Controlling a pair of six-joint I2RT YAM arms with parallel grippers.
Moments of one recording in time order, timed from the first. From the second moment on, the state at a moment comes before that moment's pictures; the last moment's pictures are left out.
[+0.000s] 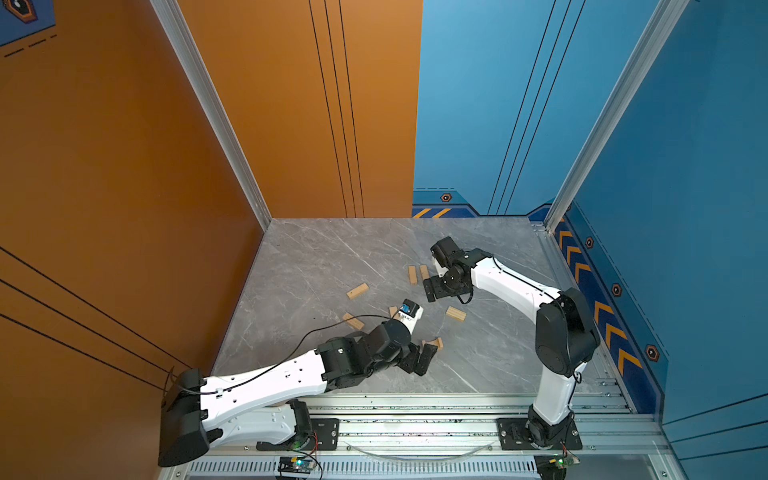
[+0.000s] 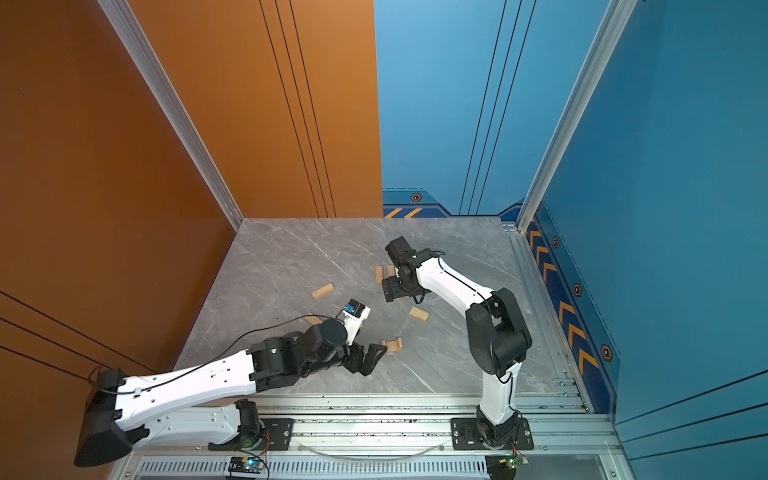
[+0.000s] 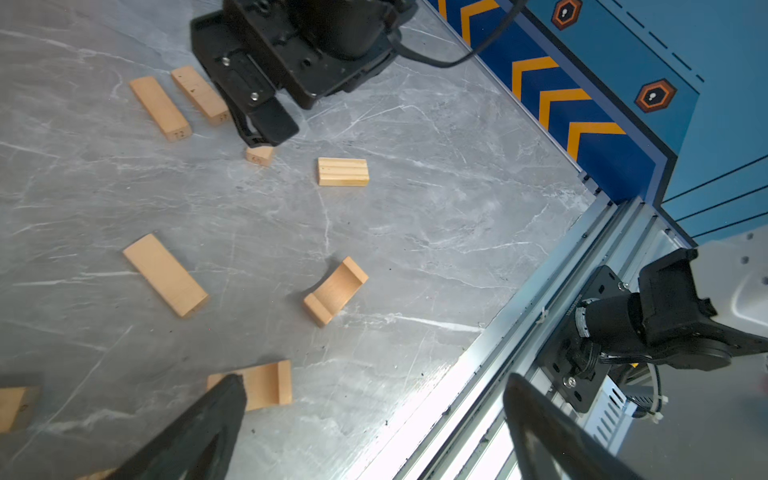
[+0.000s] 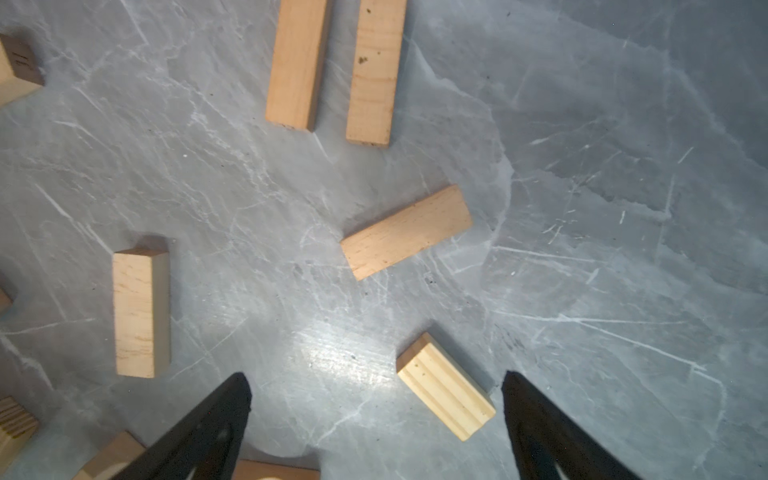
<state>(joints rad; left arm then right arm) -1.17 1.16 0.84 -0.34 -0.22 -0.53 0.53 1.87 1.47 -0.83 0.05 0.26</state>
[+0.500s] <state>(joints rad) -1.24 1.27 0.98 -0.32 -0.30 -0.49 0.41 1.98 1.44 -0.69 -0.11 0.18</state>
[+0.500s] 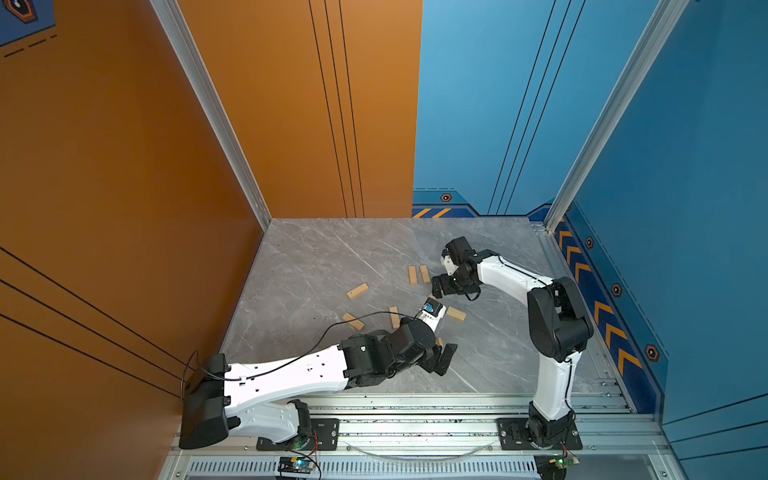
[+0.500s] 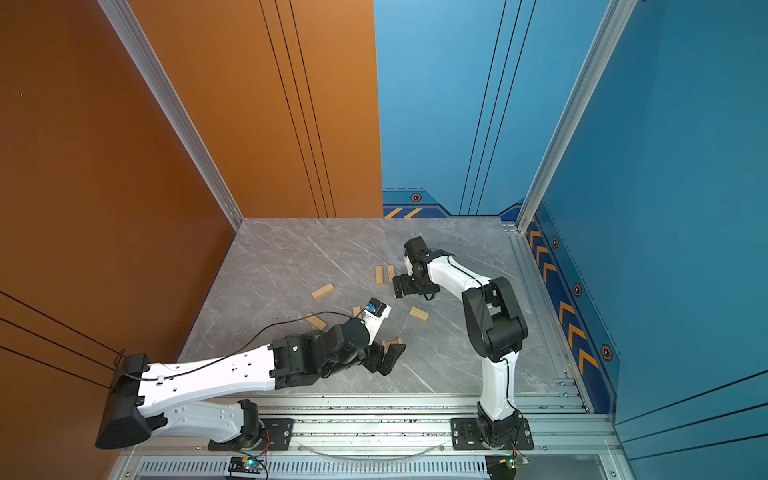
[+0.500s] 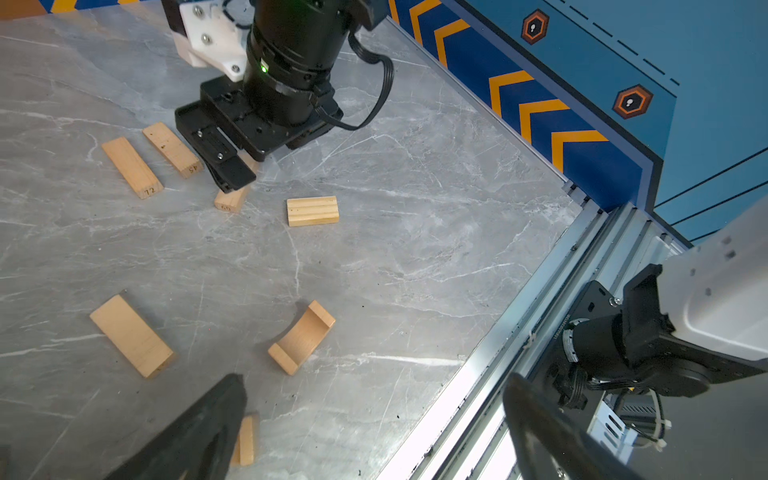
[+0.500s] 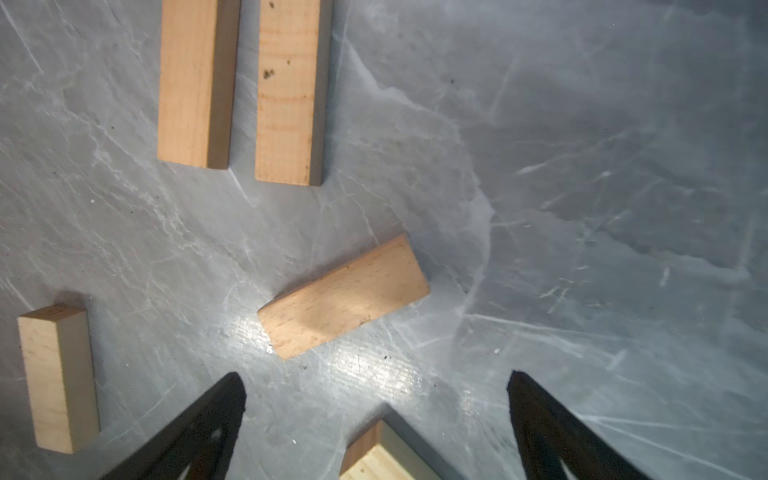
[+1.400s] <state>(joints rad) -1.14 1.26 0.96 -0.32 -0.31 -0.45 0.39 2.12 1.58 -0.67 -0.27 0.17</state>
